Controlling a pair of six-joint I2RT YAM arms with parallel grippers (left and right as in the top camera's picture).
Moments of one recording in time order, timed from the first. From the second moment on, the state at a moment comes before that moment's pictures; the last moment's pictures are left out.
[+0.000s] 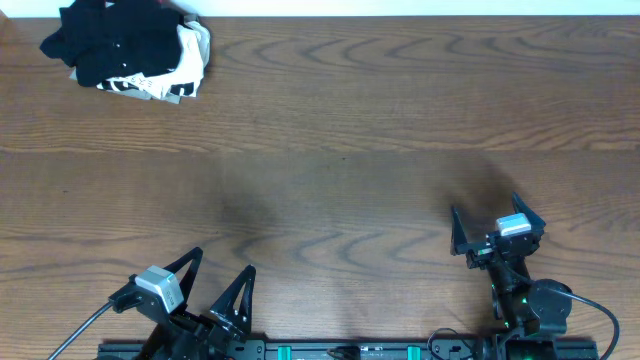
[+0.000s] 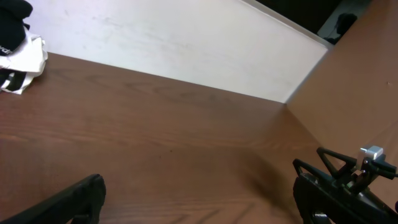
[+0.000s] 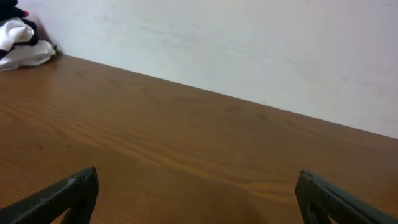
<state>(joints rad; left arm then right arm) 0.12 0.03 0.75 -0.90 0.60 -0.36 -0.03 0.01 0.01 -0.05 -0.23 -0.14</state>
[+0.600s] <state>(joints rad) 0.12 0.03 0.68 -0.86 0.51 -0.37 -0.03 0.01 0.01 -0.05 -0.23 -0.14</state>
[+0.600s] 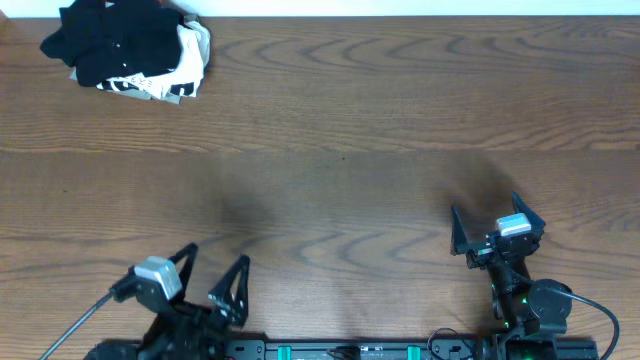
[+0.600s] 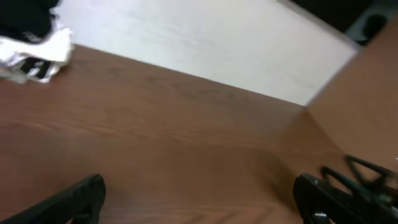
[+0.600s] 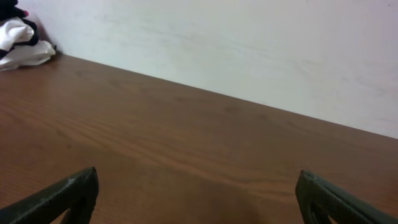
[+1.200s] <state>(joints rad) 0.04 0.01 0.32 -0.49 0.07 -0.52 -0.03 0.01 0.01 -0.05 -0.23 -0.14</state>
